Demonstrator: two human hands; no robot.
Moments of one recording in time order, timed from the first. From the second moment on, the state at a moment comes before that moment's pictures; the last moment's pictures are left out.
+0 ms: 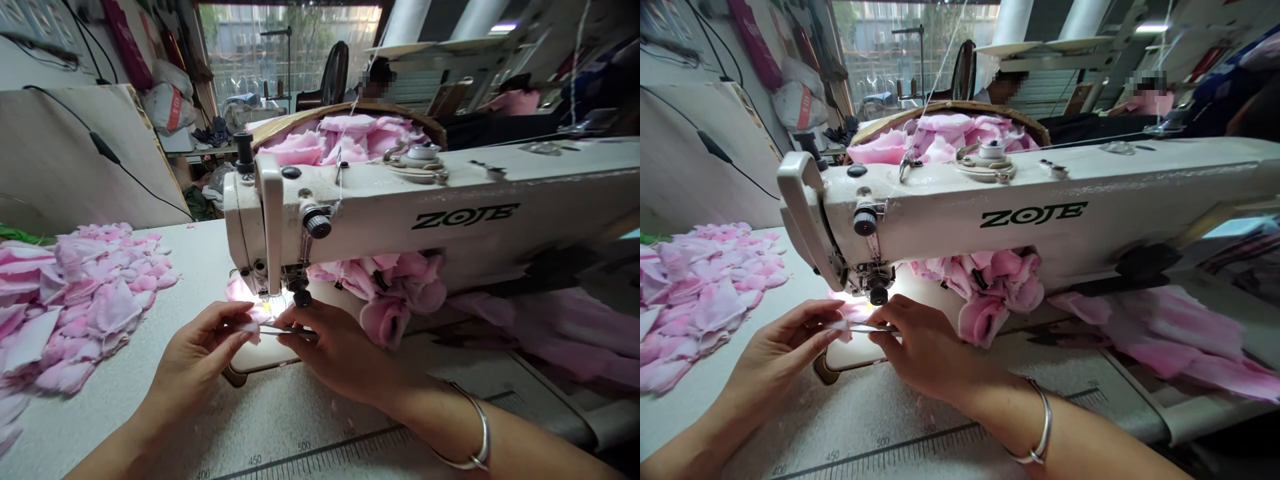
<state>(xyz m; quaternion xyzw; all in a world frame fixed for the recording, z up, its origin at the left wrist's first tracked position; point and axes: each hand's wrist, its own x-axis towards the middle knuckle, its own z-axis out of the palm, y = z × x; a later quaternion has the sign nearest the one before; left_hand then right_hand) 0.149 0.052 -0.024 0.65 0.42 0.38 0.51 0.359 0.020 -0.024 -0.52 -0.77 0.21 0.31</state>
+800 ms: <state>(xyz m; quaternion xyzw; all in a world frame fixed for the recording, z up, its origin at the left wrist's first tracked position) 0.145 0.059 -0.025 0.77 0.43 0.35 0.31 0.363 0.044 -0.005 -0.53 -0.78 0.26 0.21</state>
